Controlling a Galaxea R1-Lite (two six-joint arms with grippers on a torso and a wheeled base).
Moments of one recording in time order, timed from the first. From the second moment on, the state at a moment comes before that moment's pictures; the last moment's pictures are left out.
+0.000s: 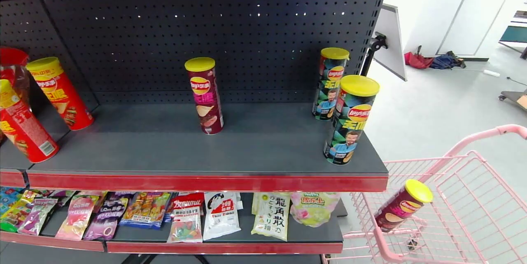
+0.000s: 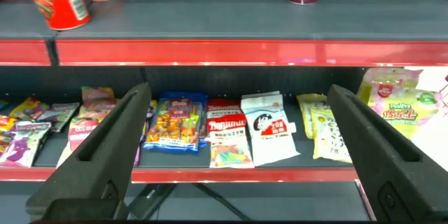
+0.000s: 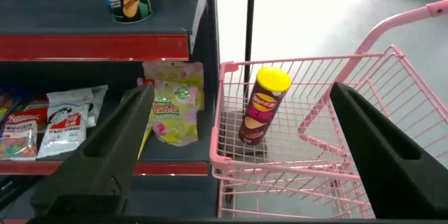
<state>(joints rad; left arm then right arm) 0.00 0.00 0.00 0.00 -0.01 0.00 0.00 0.00 0.00 -0.01 0.00 0.00</state>
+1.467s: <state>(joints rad) 0.00 0.00 0.00 0.00 -0.01 0.00 0.00 0.00 0.00 -0.01 0.00 0.00</state>
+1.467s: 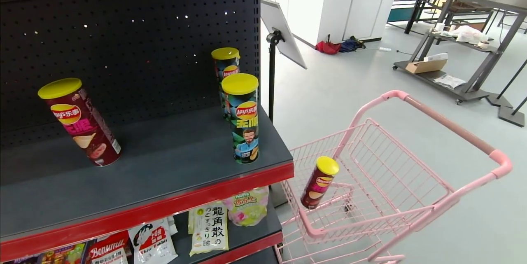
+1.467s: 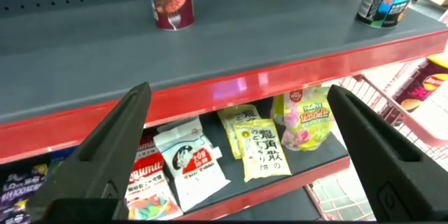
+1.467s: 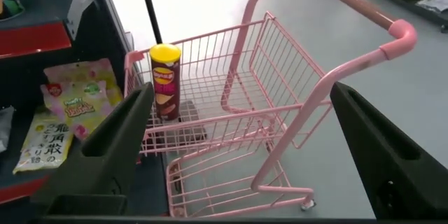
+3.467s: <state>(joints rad) 0.00 0.00 0.00 0.00 -0.01 0.00 0.00 0.00 0.00 -0.01 0.00 -0.01</state>
